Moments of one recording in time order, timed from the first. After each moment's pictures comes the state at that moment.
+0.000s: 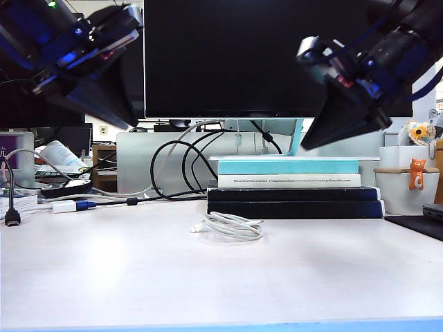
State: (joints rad) left arm -0.46 1.31 0.94 -0.37 0.19 -0.03; right arm 0.26 1.50 1.05 -0.48 -0.64 -0.22
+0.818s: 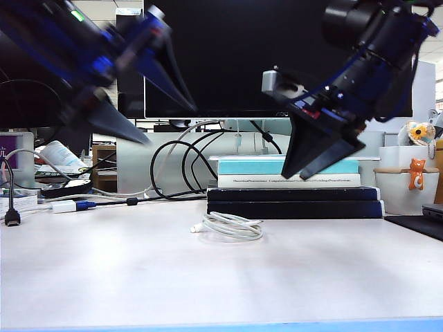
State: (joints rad) left arm -0.47 1.44 0.95 -0.19 0.42 -0.26; right arm 0.39 1.58 1.10 -0.50 -0.34 -0.35
